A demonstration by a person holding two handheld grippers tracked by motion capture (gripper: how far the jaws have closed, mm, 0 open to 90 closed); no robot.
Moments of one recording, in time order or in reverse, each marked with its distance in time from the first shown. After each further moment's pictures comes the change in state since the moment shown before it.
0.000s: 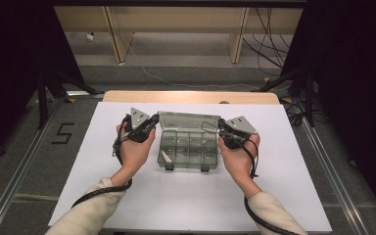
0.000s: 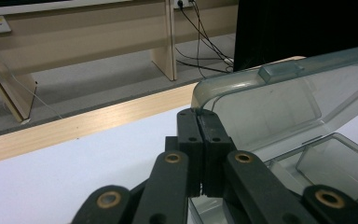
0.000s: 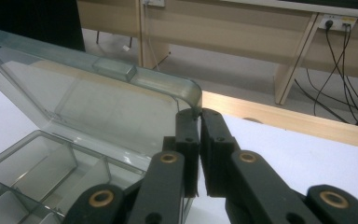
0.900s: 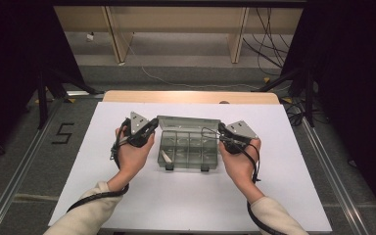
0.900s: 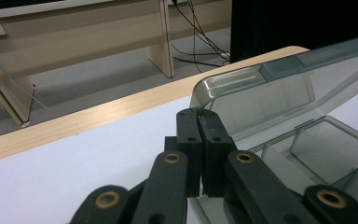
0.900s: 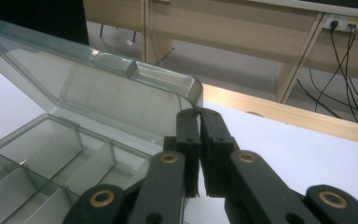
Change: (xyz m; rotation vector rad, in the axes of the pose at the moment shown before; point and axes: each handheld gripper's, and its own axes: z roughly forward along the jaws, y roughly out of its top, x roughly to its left) left arm -0.002 -0.007 -0.010 0.014 -0.018 0.042; right arm 0.002 -0.008 -0.009 0.008 0.011 -0.035
